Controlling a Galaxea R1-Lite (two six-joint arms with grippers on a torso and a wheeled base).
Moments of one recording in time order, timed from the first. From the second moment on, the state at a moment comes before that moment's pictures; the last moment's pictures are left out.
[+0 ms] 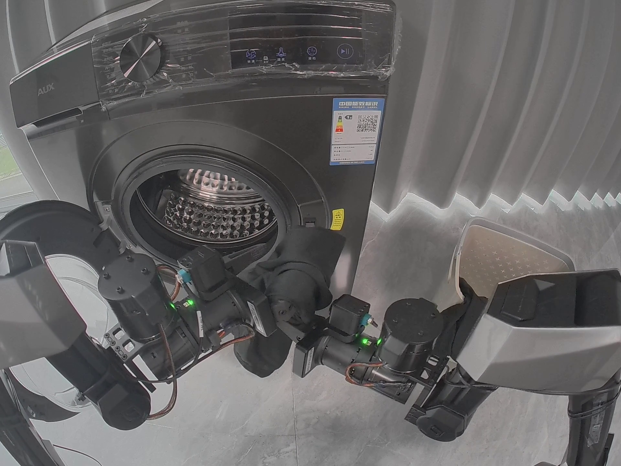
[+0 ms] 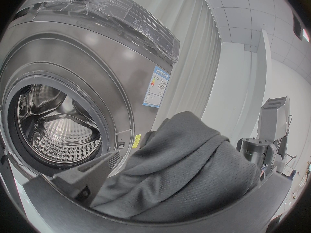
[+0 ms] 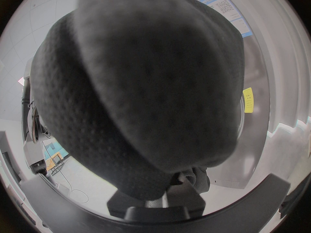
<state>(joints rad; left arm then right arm) -0.60 1.92 -0.46 -1.55 -0.15 -0.13 0.86 2.30 -0.79 -1.55 0.08 0.18</state>
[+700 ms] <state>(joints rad) -0.41 1.91 -0.40 -1.55 -0.29 -0.17 0.80 2.17 -0.67 -1.55 0.05 0.20</state>
